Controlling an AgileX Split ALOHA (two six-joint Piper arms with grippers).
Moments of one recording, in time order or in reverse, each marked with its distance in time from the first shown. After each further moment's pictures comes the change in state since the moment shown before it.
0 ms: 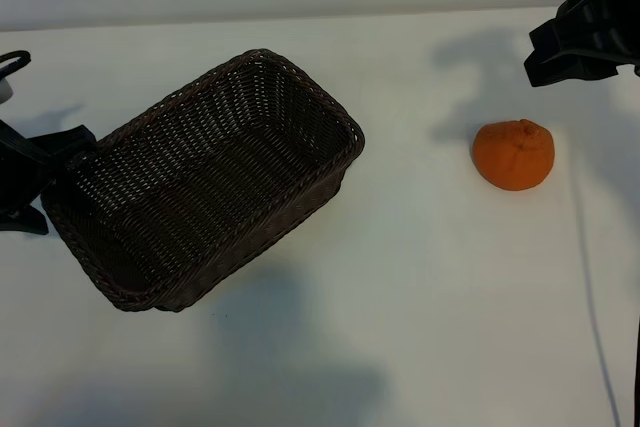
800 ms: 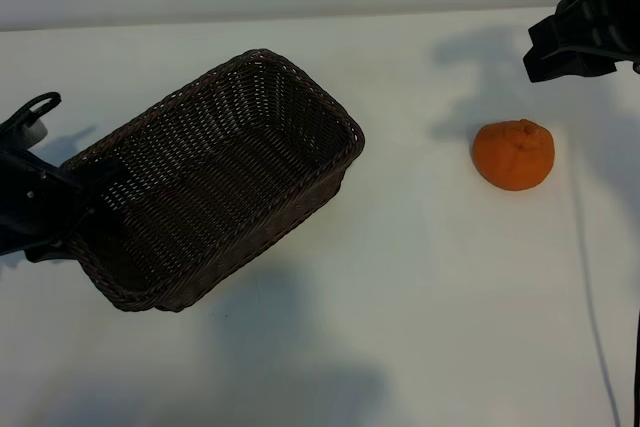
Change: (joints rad) left arm 0.000 0.109 0.130 -0.198 -0.205 0.136; right arm 0.000 0.000 0.000 0.001 -0.015 0.000
